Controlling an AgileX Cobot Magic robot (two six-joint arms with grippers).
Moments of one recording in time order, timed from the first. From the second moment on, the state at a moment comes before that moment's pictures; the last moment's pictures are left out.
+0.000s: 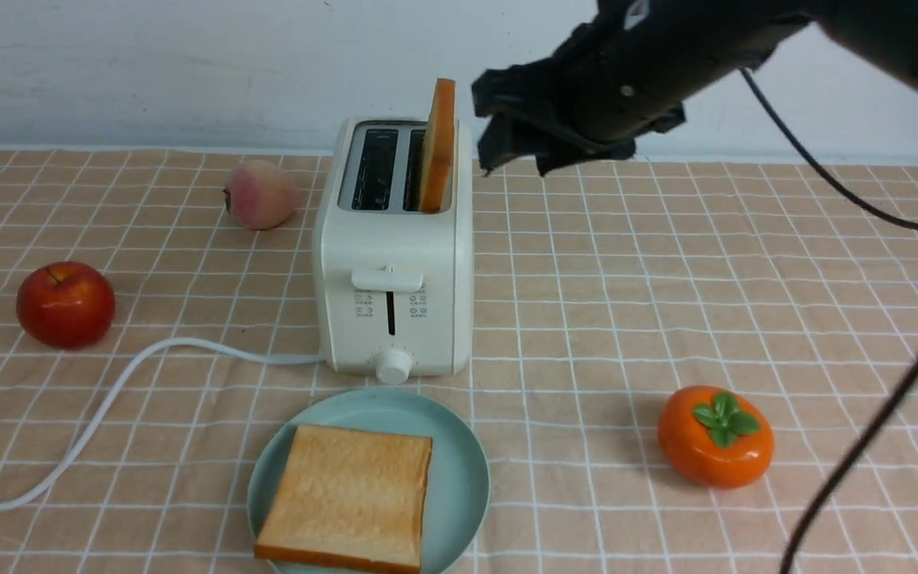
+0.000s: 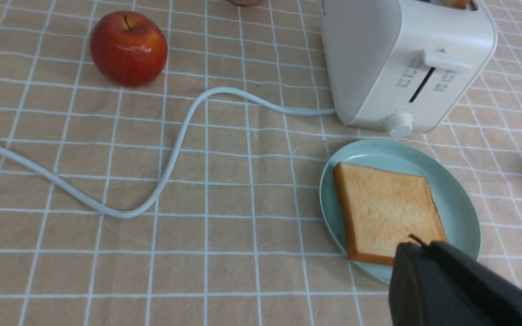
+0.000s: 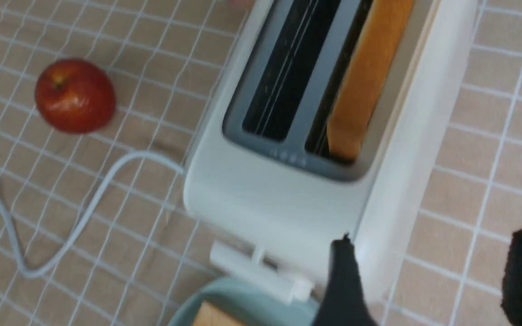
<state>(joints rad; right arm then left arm) 0.48 1.93 -1.98 0.28 0.88 0.10 -0.29 0.37 -0.74 0.08 0.96 -0.40</state>
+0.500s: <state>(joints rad) 0.48 2.20 -2.22 0.28 0.74 0.09 -0.29 0.30 -0.74 0.13 1.17 -0.40</state>
